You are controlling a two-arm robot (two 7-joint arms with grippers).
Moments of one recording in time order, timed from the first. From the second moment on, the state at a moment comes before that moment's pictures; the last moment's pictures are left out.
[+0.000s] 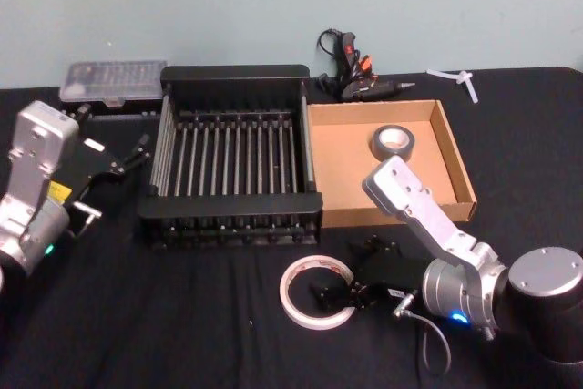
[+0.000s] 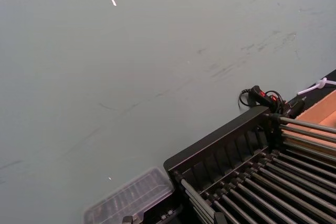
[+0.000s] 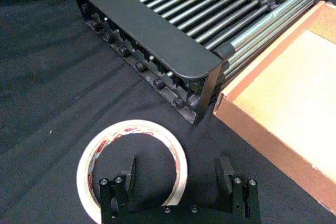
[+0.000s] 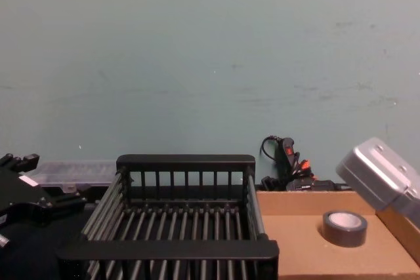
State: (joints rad) left arm -0.20 0.60 0.45 -1.41 -0.25 -0.12 0.03; right arm 0.11 0.44 -0.47 -1.68 0.16 0.57 0.43
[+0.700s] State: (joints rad) left arm -0.20 0.60 0.45 -1.41 -0.25 -0.12 0.03; right arm 0.11 0.44 -0.47 -1.68 0.16 0.57 0.44
